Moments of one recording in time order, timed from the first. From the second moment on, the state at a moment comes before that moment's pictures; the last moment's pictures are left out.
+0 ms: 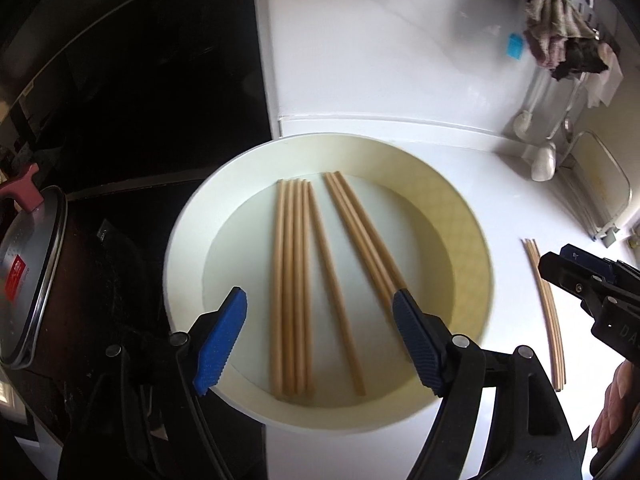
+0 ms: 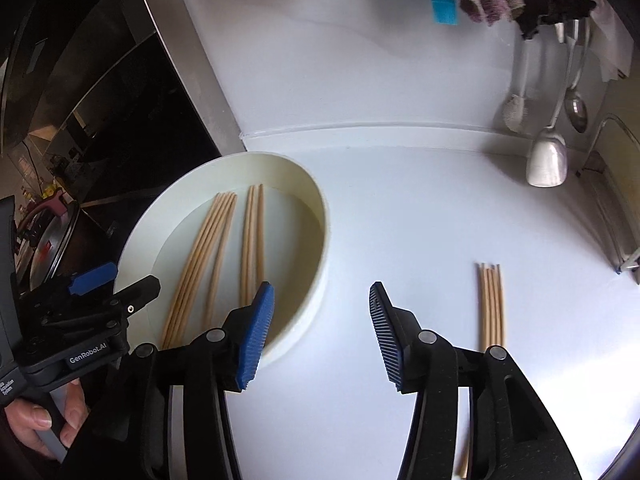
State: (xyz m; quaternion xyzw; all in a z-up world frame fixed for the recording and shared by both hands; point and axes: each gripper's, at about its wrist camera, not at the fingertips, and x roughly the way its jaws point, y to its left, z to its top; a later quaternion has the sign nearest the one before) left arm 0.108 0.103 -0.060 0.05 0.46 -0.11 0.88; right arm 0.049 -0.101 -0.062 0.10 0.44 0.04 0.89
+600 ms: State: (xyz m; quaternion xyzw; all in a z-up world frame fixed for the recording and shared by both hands) left arm 0.049 -0.039 -0.067 0.08 0.47 -0.20 0.86; right arm -0.047 -0.244 -0.099 0.14 0.46 -0.07 0.87
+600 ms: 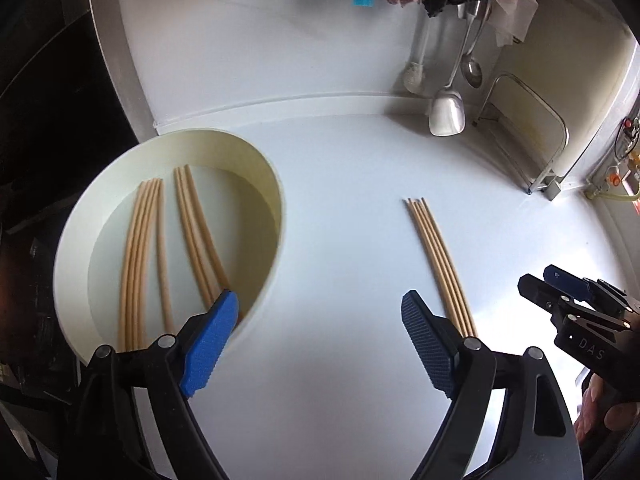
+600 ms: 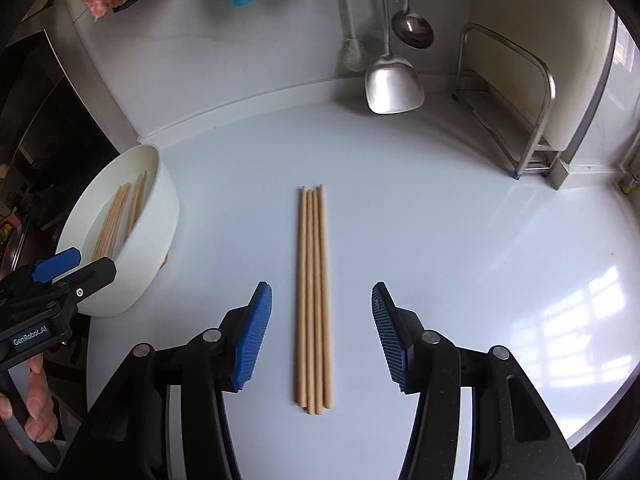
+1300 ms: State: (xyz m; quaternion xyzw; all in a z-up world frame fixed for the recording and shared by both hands) left arm 0.046 -0.086 -0.126 0.04 0.44 -0.17 0.88; right arm -0.023 -0.258 -0.176 0.11 0.45 -0.04 0.89
